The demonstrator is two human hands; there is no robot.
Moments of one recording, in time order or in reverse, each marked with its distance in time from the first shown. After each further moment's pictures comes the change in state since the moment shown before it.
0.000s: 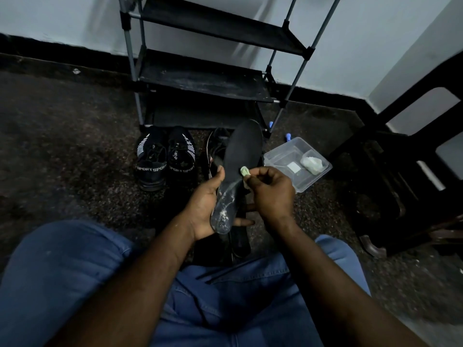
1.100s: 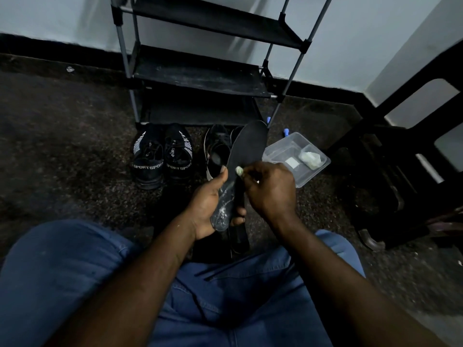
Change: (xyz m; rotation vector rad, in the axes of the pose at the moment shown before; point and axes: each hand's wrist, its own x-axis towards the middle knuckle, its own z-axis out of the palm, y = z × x) left_hand 0.002 -0.010 0.001 0.143 0.070 0.026; right_hand 0.009 0.000 -0.013 -0.729 0.062 -0.552
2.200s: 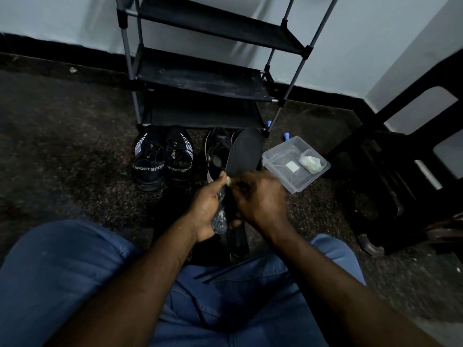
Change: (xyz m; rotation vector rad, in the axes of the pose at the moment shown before) left_hand 0.000 -0.001 0.002 -0.044 0.102 -0.025; right_hand -0.011 -0.014 0.007 -0.074 -0.071 -0.148
